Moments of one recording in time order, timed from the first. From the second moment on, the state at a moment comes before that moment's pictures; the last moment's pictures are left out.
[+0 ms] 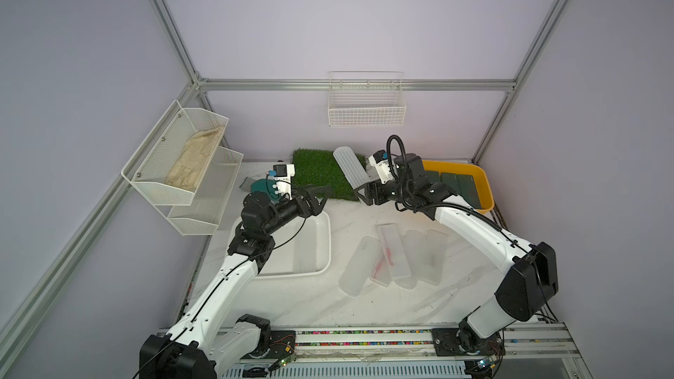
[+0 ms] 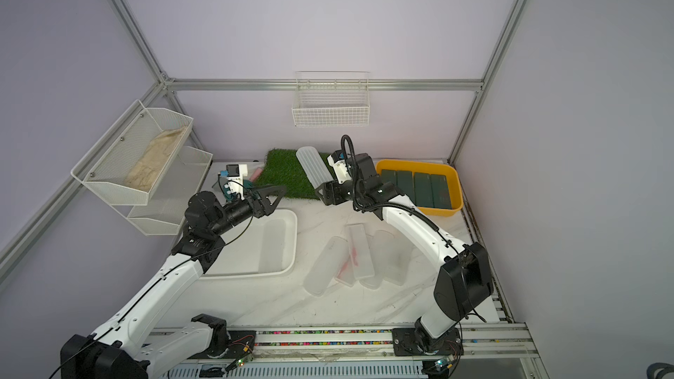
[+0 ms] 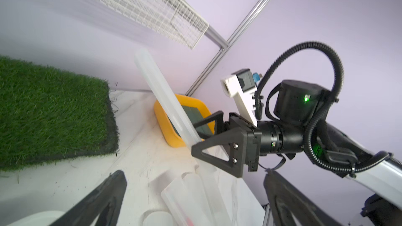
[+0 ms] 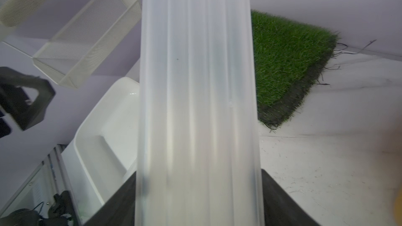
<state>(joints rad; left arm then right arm) -0.19 1.05 0.80 0.30 0.60 -0.71 0.53 1.59 1.43 -0.38 -0.34 0.26</state>
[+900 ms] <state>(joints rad) -0.05 1.25 0.80 0.79 0.86 -0.91 0.56 1.57 1.34 0.11 -0.76 0.70</state>
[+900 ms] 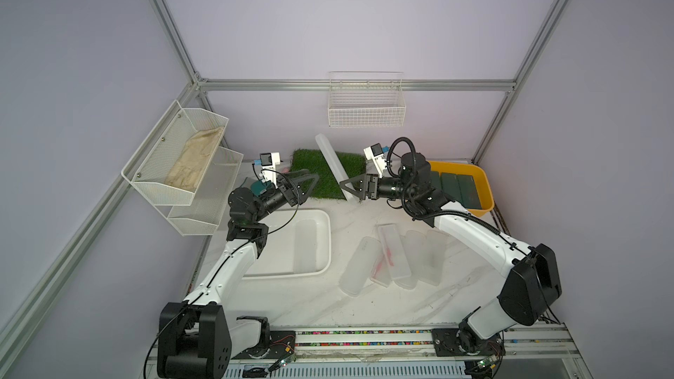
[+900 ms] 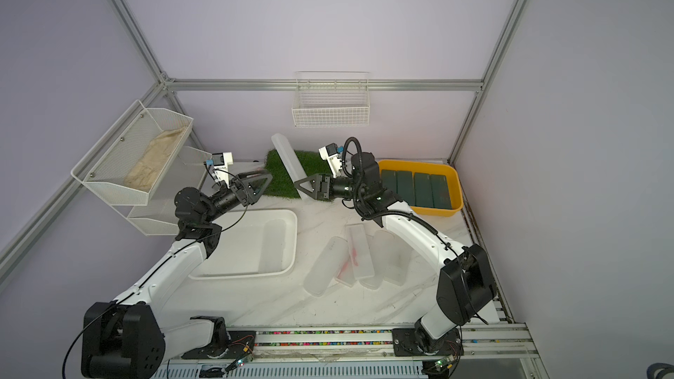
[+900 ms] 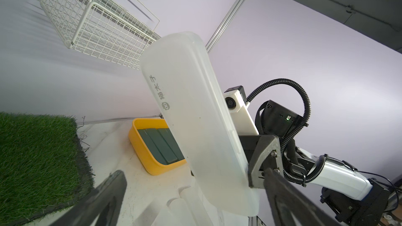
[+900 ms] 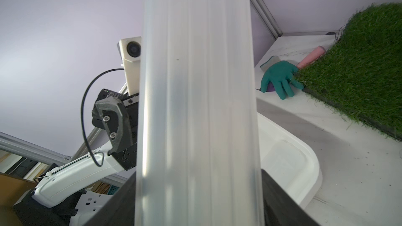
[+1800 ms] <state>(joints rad) -0.21 1.57 1.02 1.30 0.84 -1.17 0.57 1.53 1.36 0.14 -0.77 0.70</state>
